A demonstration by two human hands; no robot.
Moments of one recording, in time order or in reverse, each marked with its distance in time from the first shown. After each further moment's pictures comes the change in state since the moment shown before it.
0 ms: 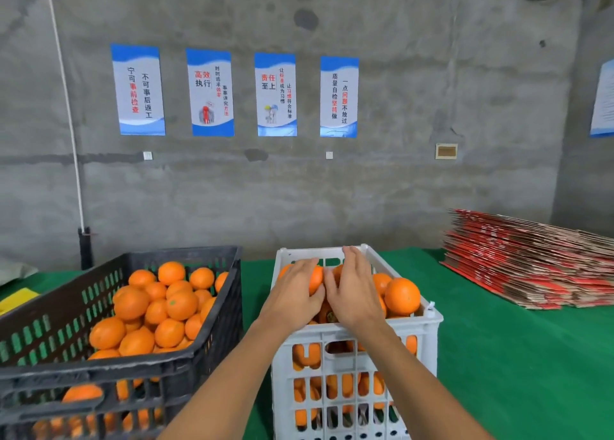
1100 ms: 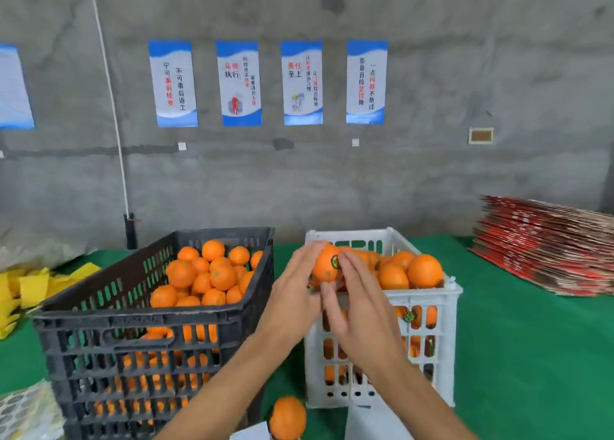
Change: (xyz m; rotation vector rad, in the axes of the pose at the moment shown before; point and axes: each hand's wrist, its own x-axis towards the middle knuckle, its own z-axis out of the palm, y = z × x) left_hand -0.110 0.006 -0.042 -0.374 0.330 0.196; right_hand -0.122 -0.058 -0.021 0.127 0.147 -0.289
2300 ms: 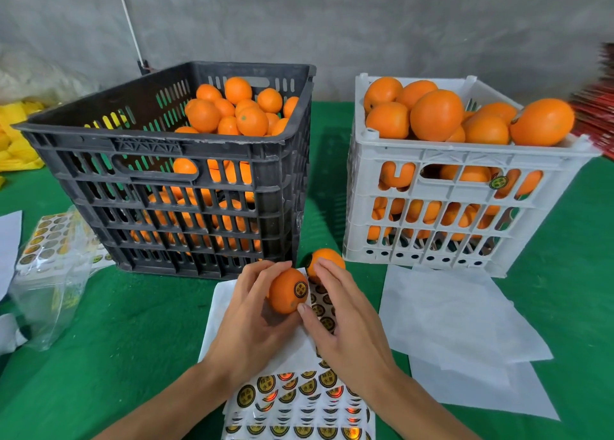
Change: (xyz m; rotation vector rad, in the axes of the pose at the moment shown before) left_hand -0.256 -0.072 -0.042 -0.112 -0.077 -0.523; right_hand -0.187 -0.011 0.089 0.197 -0.565 0.132
